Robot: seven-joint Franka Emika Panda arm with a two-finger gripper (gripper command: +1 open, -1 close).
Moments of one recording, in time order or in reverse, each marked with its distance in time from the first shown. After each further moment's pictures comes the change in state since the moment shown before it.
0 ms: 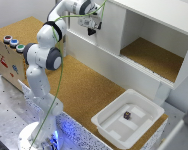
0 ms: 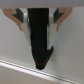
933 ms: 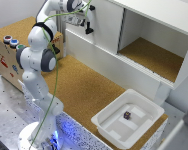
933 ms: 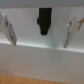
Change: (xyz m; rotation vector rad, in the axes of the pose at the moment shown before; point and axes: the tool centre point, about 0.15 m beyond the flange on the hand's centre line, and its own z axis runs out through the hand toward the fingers) arm -0.093 -0.034 -0.015 -0.095 -0.132 0.197
